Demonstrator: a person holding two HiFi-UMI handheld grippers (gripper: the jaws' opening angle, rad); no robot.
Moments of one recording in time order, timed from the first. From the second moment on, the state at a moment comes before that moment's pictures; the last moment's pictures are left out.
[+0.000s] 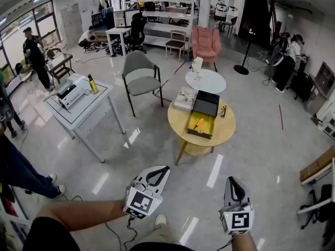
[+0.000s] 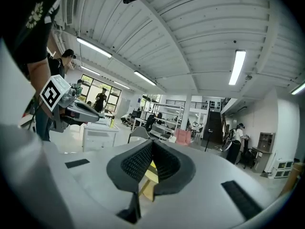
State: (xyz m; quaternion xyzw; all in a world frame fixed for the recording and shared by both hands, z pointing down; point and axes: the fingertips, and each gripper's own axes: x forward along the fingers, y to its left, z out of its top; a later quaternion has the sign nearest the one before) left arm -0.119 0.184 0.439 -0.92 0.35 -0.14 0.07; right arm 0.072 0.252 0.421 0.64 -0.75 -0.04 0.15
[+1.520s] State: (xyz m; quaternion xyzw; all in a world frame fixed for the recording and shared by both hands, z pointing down) left arm -0.141 0.068 0.408 -0.92 0.39 -0.02 0.04; right arm 0.039 0.157 0.407 0.69 -0.72 -0.04 0.11
